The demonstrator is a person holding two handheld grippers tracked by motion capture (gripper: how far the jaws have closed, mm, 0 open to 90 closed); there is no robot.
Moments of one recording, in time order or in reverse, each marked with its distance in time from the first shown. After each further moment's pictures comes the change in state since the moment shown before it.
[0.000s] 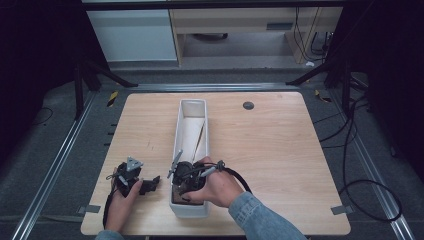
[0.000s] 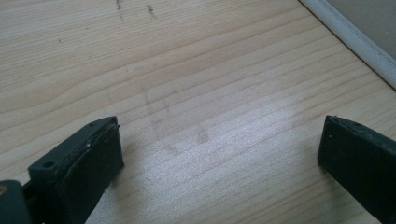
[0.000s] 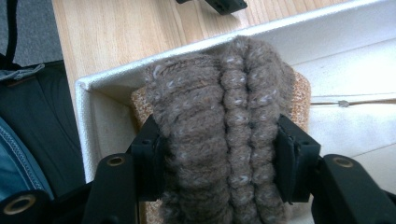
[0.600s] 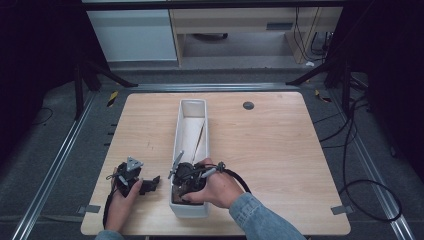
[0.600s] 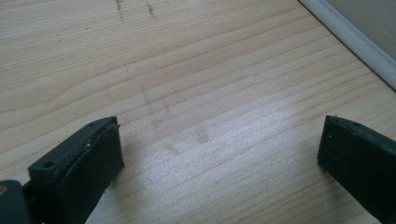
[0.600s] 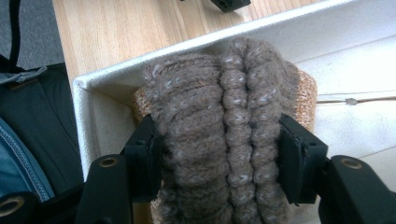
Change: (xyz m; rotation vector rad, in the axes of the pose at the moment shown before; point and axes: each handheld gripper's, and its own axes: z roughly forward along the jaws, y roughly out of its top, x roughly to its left) left arm 0.000 0.000 0.000 0.000 0.000 0.000; right arm 0.000 -0.003 0.004 -0.011 0.010 0.020
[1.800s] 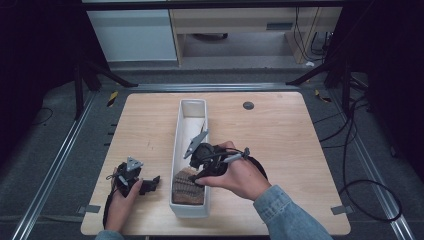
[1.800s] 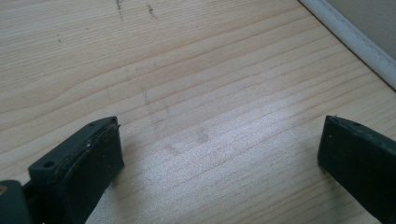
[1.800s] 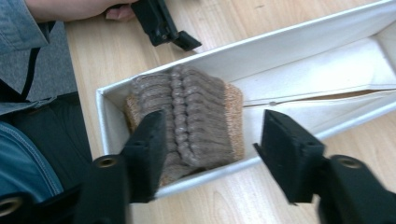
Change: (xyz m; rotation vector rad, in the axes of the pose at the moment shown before) left arm 0.000 0.000 0.000 0.000 0.000 0.000; right arm -0.021 -0.013 -0.083 -0.150 -0.058 0.050
